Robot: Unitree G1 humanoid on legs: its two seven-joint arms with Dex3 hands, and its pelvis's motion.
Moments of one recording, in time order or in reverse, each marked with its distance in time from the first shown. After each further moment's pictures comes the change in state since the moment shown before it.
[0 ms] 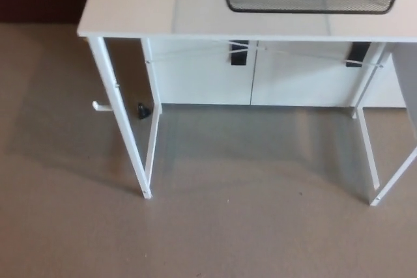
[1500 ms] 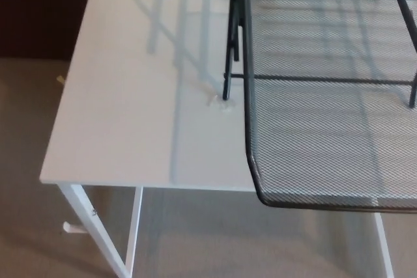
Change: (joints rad) left_arm -0.011 0.020 0.002 0.000 0.000 -0.001 0.018; right_arm -0.027 0.011 0.048 -0.001 -0.028 -0.011 -0.025
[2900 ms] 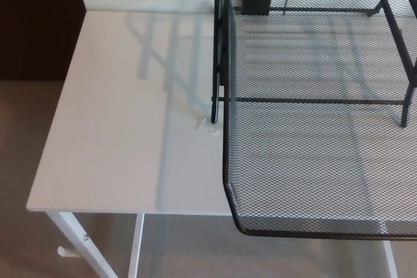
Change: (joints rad) left_arm 0.074 0.002 -0.008 0.002 0.000 0.000 -0.031; right_arm 0.052 0.008 0.016 0.003 -0.034 -0.014 -0.016
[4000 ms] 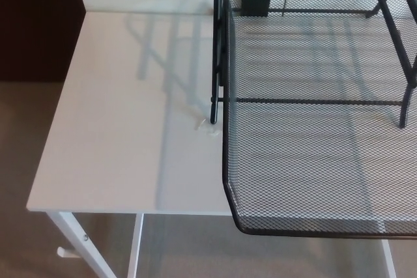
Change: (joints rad) left_arm -0.035 0.000 0.011 -0.013 0.000 -0.008 0.001; right_arm 0.573 0.006 -0.120 -0.975 0.073 -0.085 0.004
